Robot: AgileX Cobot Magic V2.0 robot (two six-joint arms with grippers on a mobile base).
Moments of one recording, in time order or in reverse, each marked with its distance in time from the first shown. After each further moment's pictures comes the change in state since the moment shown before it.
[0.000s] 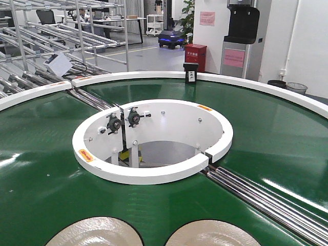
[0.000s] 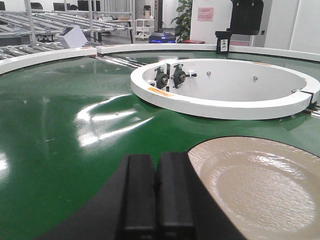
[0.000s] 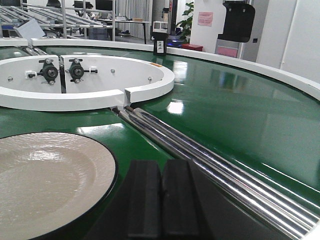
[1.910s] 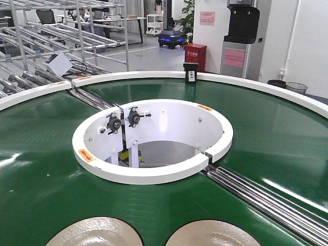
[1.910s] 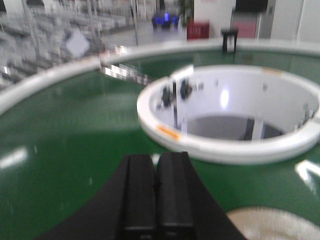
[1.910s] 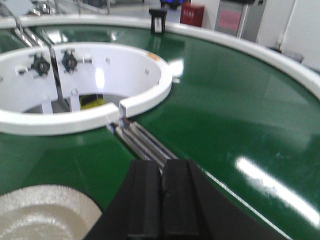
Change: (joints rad) left arm 0.000 0.695 -0.718 -0.021 0.178 0.099; right arm 0.000 0.693 -0.636 0.003 0.147 0.006
